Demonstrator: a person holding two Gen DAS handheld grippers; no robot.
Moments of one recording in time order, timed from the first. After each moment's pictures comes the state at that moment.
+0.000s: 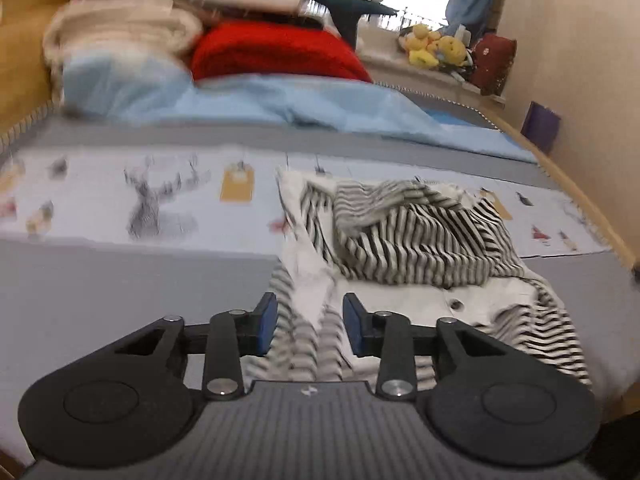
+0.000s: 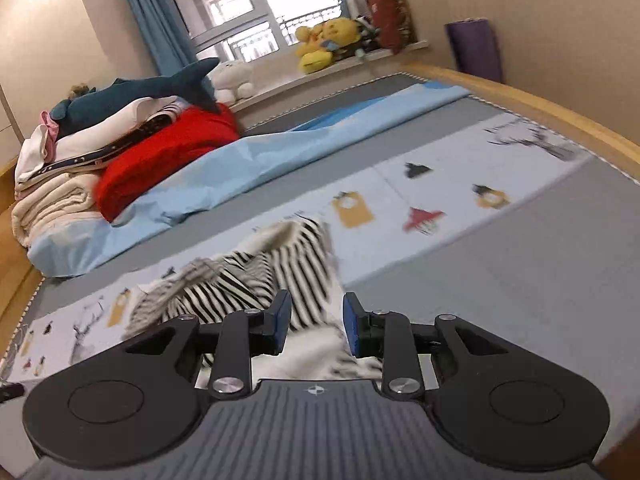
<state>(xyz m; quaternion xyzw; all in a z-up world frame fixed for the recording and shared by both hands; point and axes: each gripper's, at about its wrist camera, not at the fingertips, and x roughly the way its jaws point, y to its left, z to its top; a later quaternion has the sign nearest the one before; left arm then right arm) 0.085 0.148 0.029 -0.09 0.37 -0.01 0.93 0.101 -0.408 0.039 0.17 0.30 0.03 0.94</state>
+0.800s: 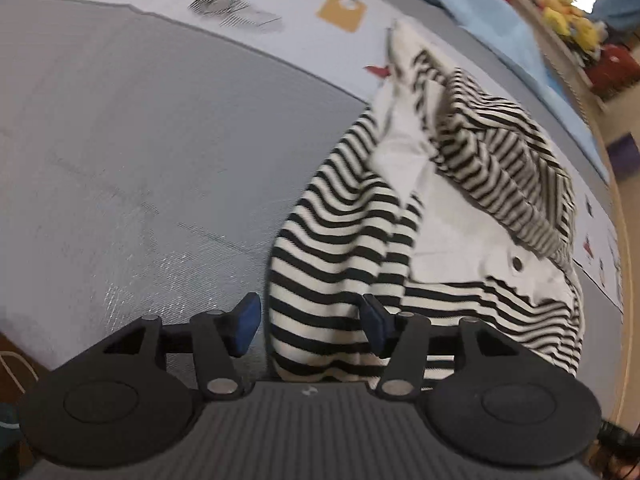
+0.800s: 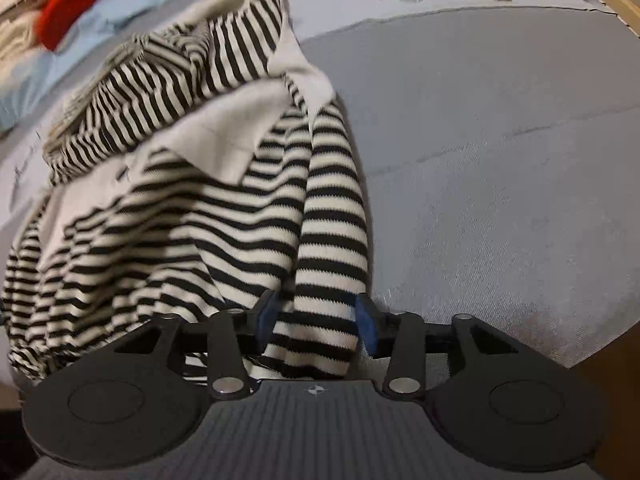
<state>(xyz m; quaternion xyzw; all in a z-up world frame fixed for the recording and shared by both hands) 0.118 0.195 -0.077 -0.27 0.56 0.08 0.78 0.113 -0.368 -0.085 0.11 0.57 0.03 0.82</state>
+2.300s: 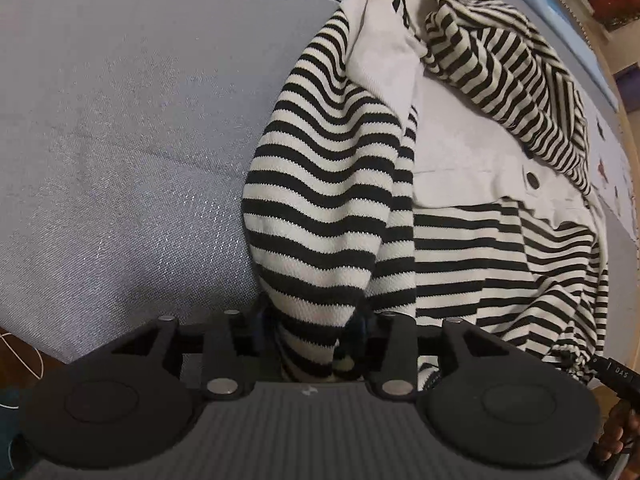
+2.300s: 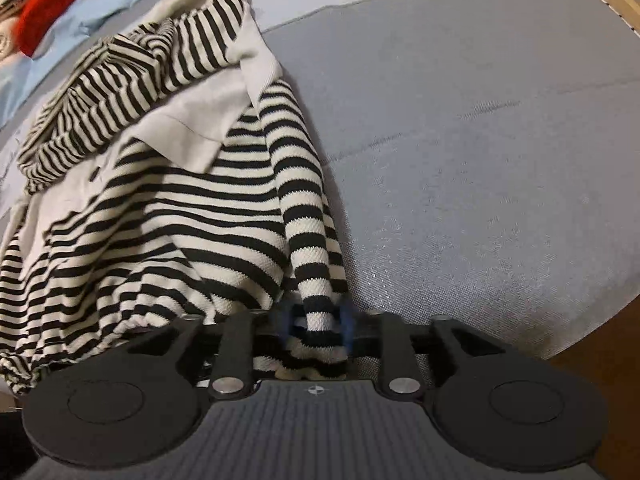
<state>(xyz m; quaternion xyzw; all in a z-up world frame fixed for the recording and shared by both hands) 0.141 0.159 -0.114 -0.22 0.64 0.03 0.74 0.110 -0.383 -0.093 0.13 0.58 0.00 0.80</state>
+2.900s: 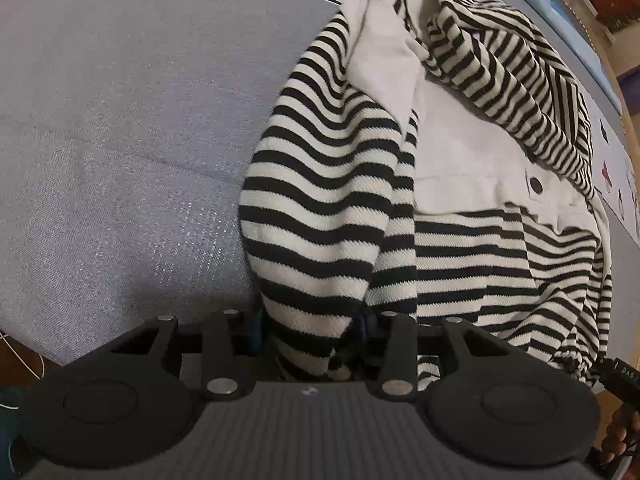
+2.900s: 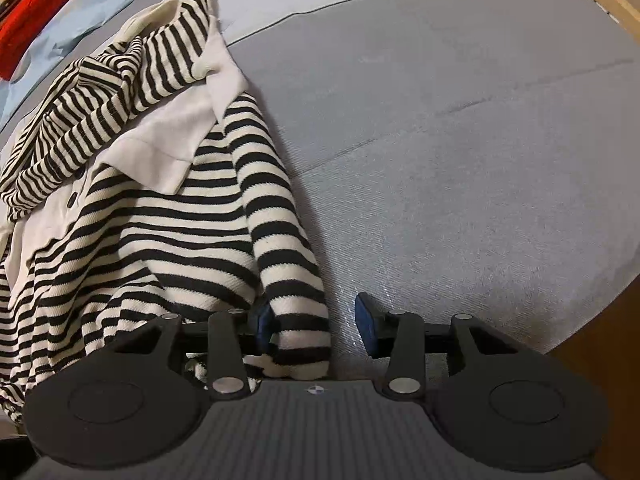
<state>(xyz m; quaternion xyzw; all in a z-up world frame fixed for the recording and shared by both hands) 0.140 0.156 -0.116 -0.21 0.63 0.04 0.74 0.112 -0.400 -0.097 0.15 0.57 -0.04 0.81</state>
